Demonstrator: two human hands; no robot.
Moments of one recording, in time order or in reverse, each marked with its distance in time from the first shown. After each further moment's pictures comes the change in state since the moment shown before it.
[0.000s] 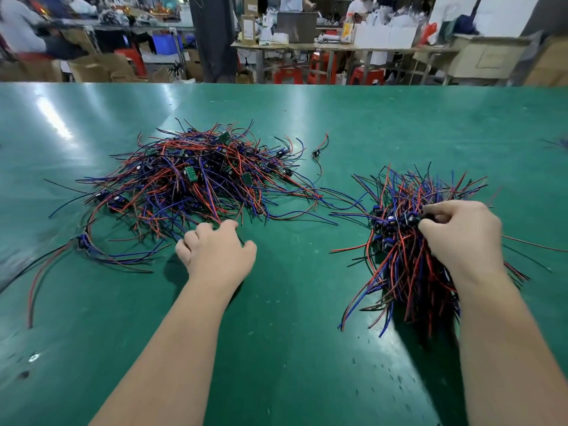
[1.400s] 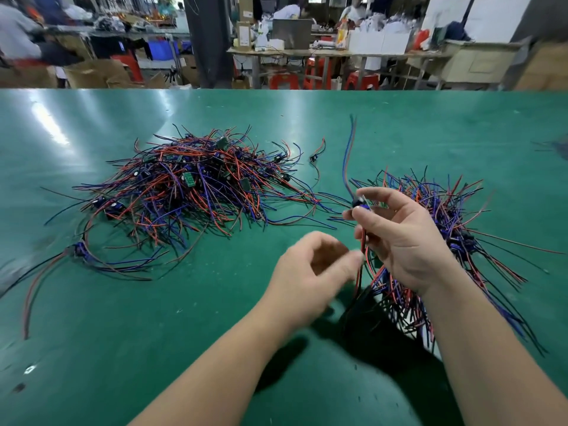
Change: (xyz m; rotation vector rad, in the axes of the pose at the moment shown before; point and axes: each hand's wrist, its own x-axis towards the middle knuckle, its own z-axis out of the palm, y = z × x) left_hand -0.073 0.056 0.004 -1.186 -0.406 0.533; right_hand -0.033 -0.047 0.017 1.236 -0.632 0.092
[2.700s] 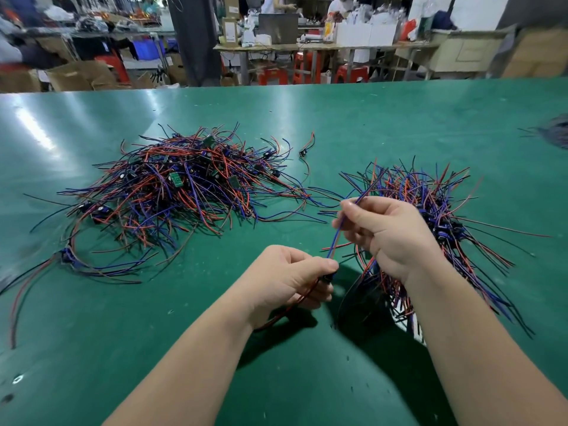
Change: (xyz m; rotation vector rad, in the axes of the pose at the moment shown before) left_hand 0.002 0.006 -0.016 -0.176 -0.196 -0.499; right_hand 0.005 0.006 0.001 -0.093 0.174 0.115
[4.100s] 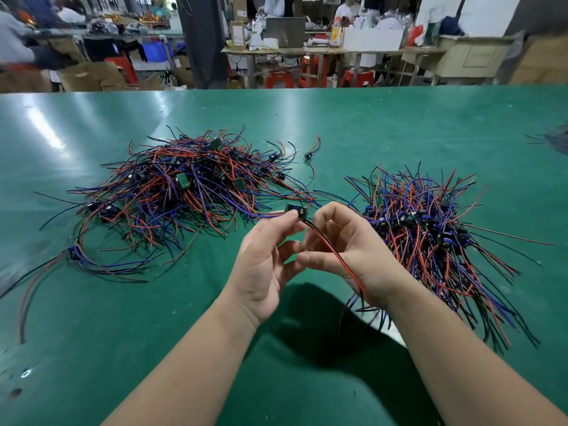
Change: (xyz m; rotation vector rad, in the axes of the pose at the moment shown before) left_hand 0.000 0.011 -0.009 -0.547 0.191 0.259; right_hand -0.013 0.025 0.023 -0.059 -0.514 -0.237
